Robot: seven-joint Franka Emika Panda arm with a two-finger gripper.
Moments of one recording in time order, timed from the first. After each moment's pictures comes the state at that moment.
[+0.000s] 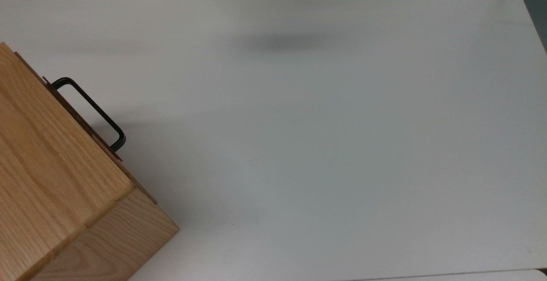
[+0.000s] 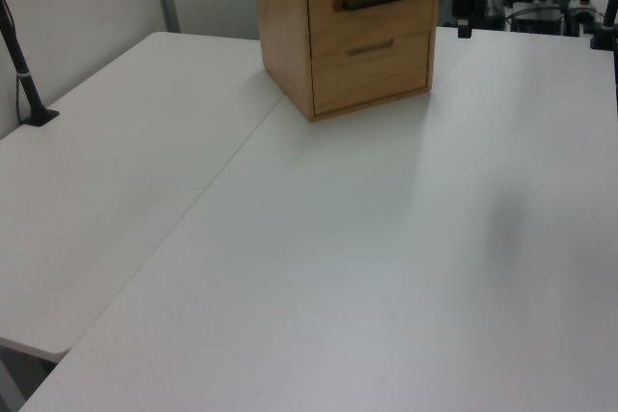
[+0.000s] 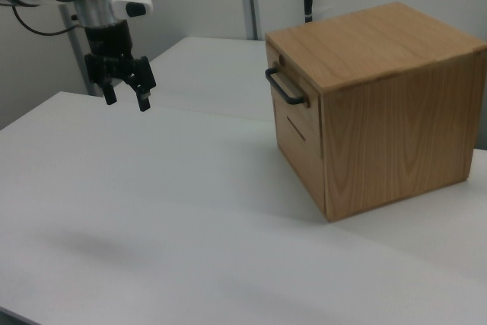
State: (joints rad) arm 0.08 -0.01 0.01 -1.61 -0.05 1.54 0.11
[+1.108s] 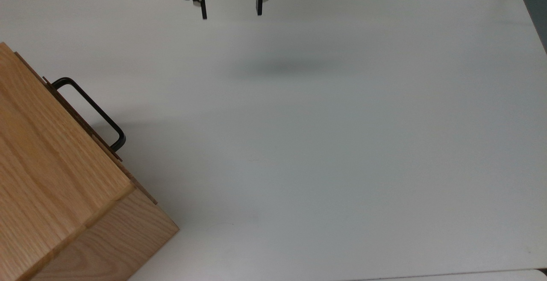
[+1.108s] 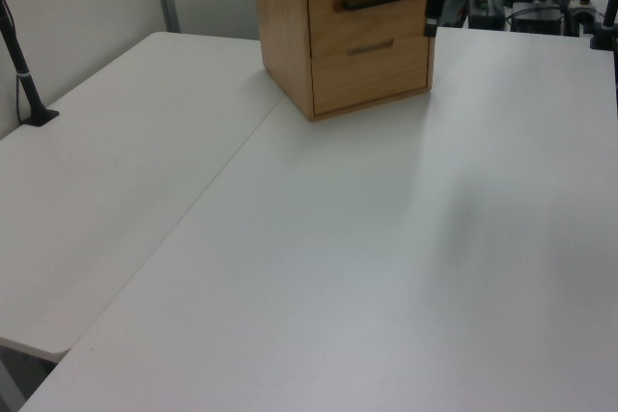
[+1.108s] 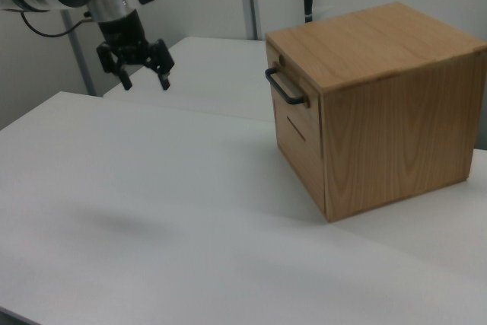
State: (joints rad) arm 0.08 0.05 0.02 -1.57 -0.07 1.77 -0.11
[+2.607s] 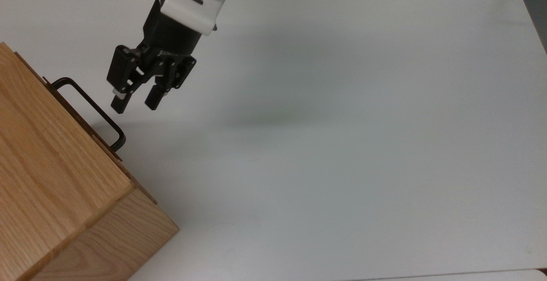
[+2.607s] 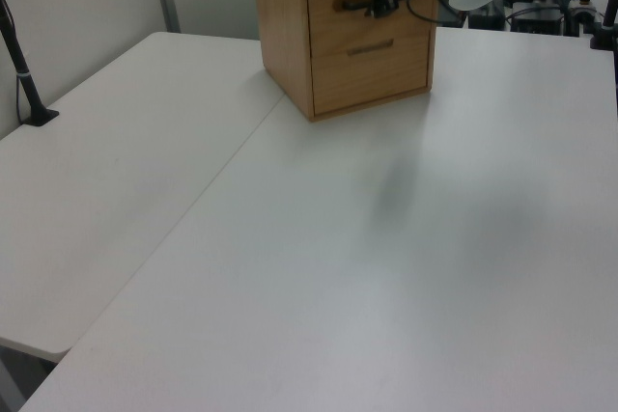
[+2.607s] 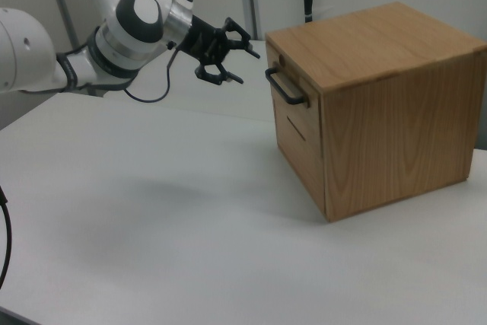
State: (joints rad) arm -0.02 0.28 0.01 -1.56 -0.81 2.37 -0.40
